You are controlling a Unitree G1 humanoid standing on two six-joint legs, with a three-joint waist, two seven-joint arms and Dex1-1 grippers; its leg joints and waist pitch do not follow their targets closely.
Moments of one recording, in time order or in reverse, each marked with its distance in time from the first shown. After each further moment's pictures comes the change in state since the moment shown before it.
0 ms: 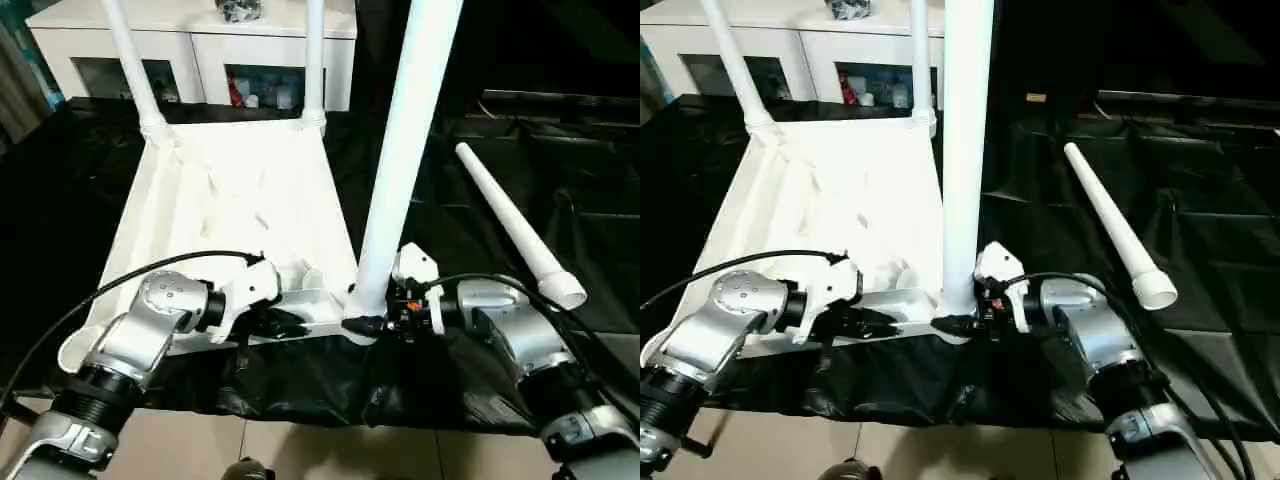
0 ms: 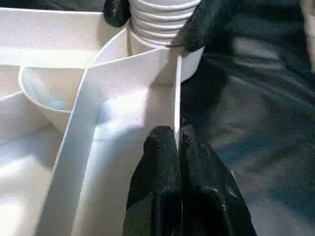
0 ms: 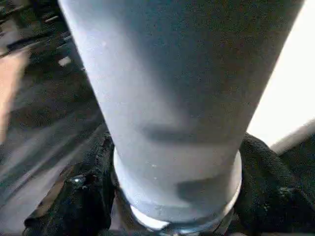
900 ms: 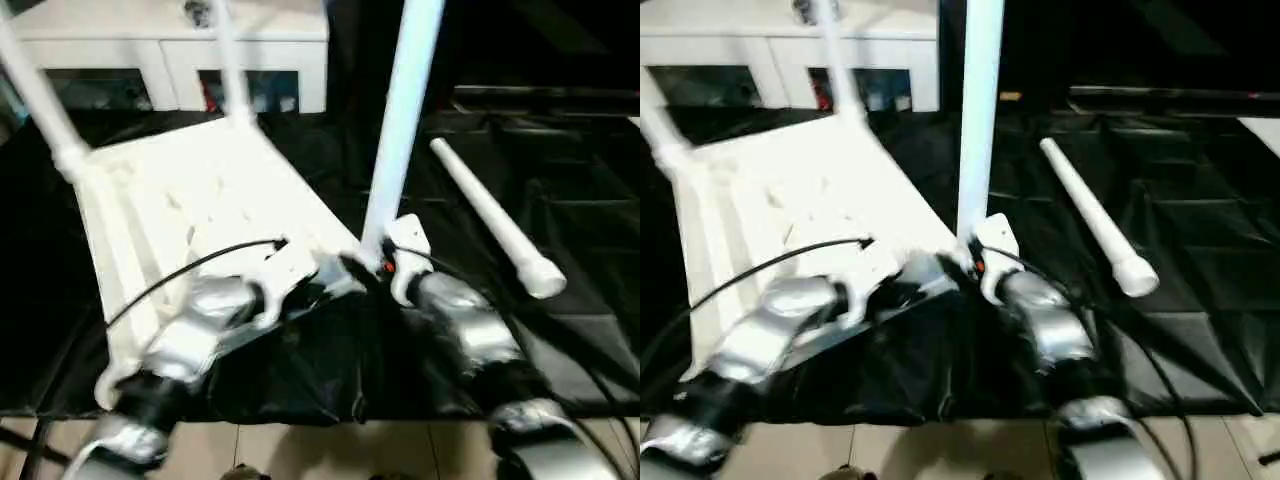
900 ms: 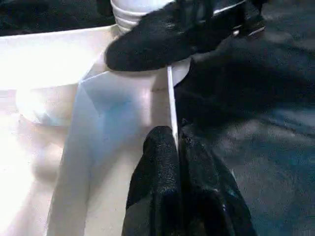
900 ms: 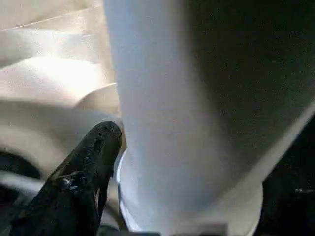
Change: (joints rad) left arm 0.011 -0.121 0.001 -0.054 0.064 0.080 0.196; right arm -0.039 0.126 -0.090 0.115 -0.051 -0.068 -0.341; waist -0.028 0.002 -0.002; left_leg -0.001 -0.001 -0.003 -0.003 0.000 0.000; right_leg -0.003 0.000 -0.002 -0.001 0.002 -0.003
